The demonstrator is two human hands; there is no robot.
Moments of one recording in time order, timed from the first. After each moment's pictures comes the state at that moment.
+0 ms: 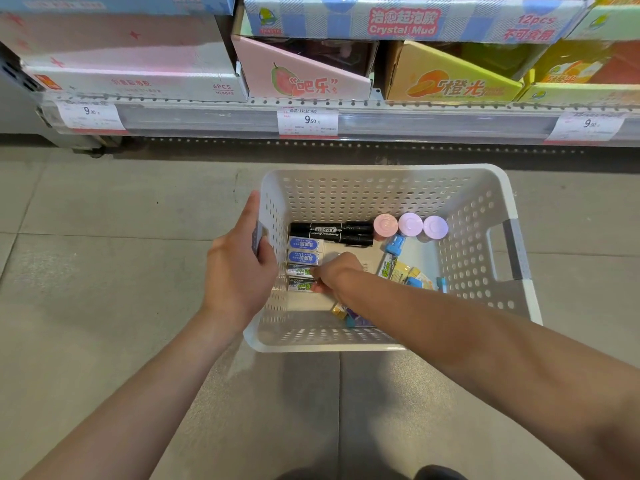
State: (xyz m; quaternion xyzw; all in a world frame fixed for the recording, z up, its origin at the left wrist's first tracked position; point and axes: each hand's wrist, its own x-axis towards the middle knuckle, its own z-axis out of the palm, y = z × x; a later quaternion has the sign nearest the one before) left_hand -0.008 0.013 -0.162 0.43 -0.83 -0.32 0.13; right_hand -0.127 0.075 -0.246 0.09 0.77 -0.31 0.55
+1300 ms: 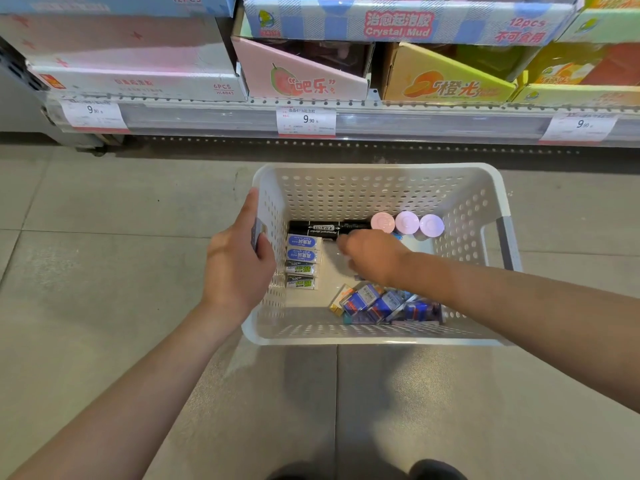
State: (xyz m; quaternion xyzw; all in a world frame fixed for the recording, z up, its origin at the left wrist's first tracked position) left_hand -0.008 0.012 -0.163 0.43 -0.83 -0.31 0.14; right_hand -0.186 0.114 -0.217 -0.61 0.75 0.10 0.25
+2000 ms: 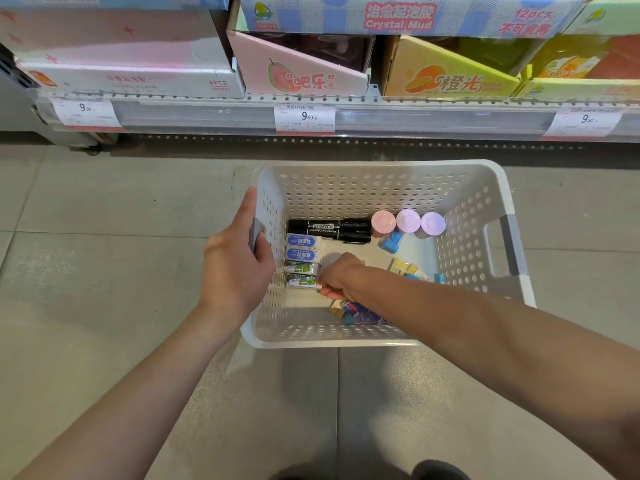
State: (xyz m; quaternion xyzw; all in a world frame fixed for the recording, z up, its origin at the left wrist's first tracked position) left_hand -0.008 0.012 -0.163 0.43 -0.83 -0.31 0.13; right_hand -0.132 0.083 -0.244 0.07 0.75 -0.24 0.61
